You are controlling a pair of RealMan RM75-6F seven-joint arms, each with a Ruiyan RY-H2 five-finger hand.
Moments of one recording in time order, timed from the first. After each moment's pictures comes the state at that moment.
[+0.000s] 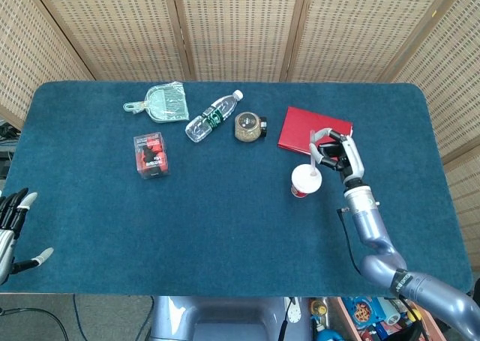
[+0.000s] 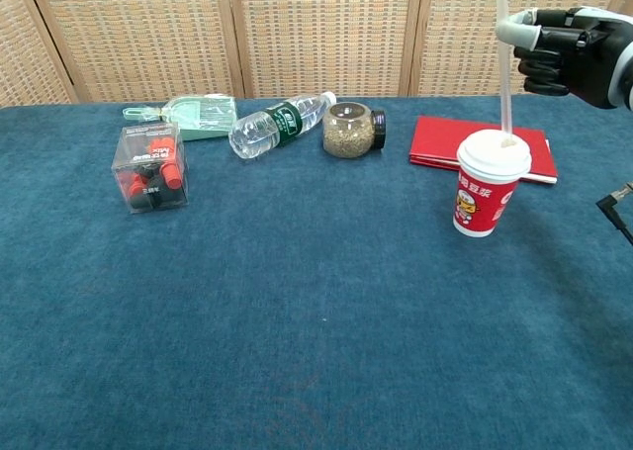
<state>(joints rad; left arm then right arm) -0.04 -1.06 -0.01 -1.67 1.58 1.55 -0.02 0.61 -1.52 0.48 -1.32 -1.16 0.87 1.01</state>
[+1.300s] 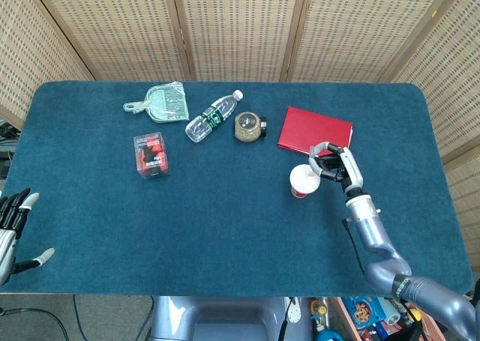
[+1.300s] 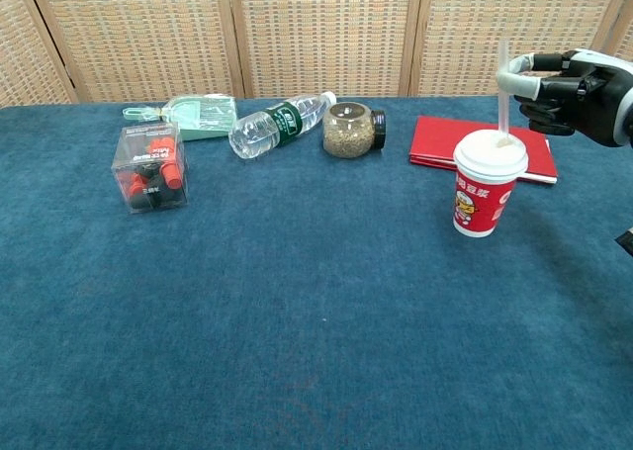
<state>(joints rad) -0.05 -1.06 -0.01 -1.67 1.58 1.54 -0.02 0.61 -1.55 0.37 -1.18 -1.29 0.89 1.12</state>
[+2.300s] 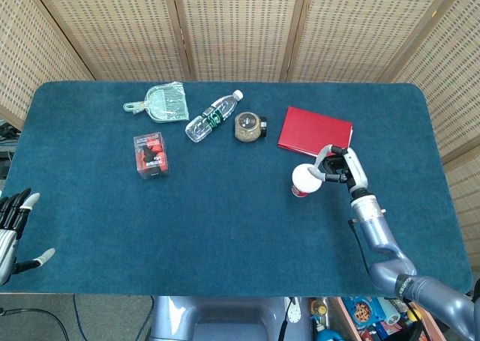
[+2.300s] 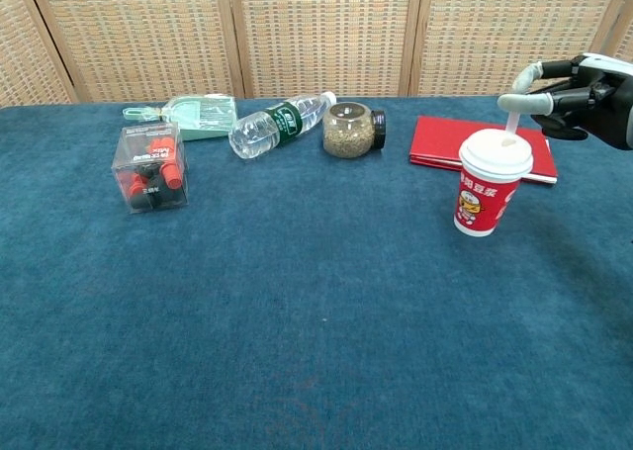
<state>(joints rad) -0.05 -1.06 -0.01 -1.67 1.58 1.54 -0.02 0.61 -1.55 0.33 -1.13 -1.30 0.90 1.10</state>
